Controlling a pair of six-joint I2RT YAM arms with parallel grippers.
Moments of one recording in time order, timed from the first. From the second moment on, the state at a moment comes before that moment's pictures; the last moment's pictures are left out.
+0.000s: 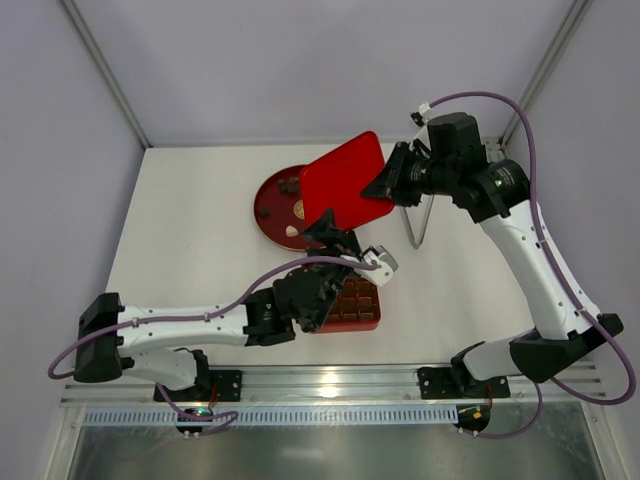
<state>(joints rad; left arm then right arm) -1.37 1.30 1.00 0.45 -0.89 0.92 0.47 1.40 1.78 -0.99 -0.31 0.74</state>
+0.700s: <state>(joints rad) -1.32 1.41 1.00 0.61 -0.87 1.09 0.47 1.33 1.71 -0.95 -0.34 0.77</state>
